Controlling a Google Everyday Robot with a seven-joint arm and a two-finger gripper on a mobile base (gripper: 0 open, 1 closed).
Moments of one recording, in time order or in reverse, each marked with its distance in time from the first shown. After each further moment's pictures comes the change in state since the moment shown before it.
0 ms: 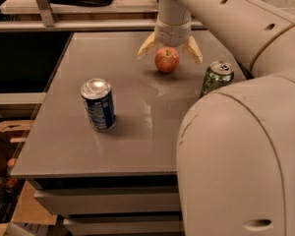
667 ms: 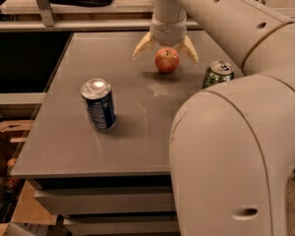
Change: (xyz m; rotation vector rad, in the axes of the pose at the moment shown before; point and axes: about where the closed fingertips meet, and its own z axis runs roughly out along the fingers) arm 0.008 0.011 -0.002 -0.005 0.053 -0.033
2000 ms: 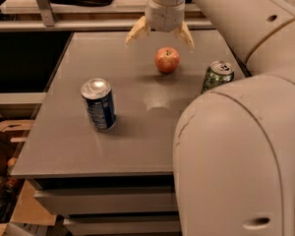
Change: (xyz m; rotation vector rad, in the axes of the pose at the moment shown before) arm 0.000 0.021 -0.044 -0.072 -0.055 -0.132
